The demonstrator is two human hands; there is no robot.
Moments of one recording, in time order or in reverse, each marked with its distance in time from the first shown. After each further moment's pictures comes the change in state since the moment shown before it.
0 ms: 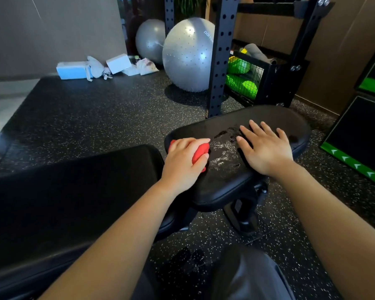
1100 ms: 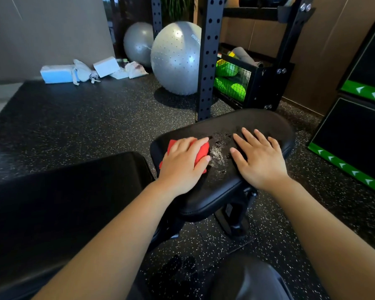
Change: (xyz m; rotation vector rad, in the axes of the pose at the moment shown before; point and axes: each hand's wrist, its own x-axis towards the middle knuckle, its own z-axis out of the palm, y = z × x) left_hand 0.021 0.019 0.012 0.154 -0.106 0.042; right_hand -0.015 0.013 0.007 0.032 0.111 -0.007
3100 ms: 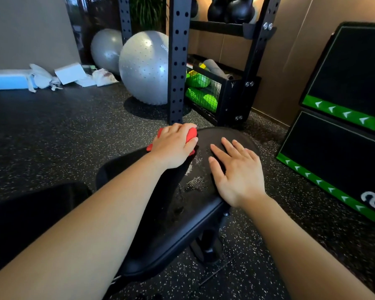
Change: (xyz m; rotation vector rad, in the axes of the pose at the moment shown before) left_hand 0.147 0.028 0.034 0.065 -0.121 -0.014; right_hand 0.033 0.037 -0.001 0.027 0.103 0.071
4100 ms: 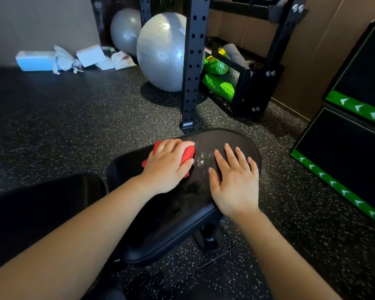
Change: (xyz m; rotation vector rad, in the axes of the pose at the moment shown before) left_hand -0.055 -0.007 -0.003 0.033 -0.003 0.042; right_hand -0.009 -0.003 0.004 0.044 0.038 -0.018
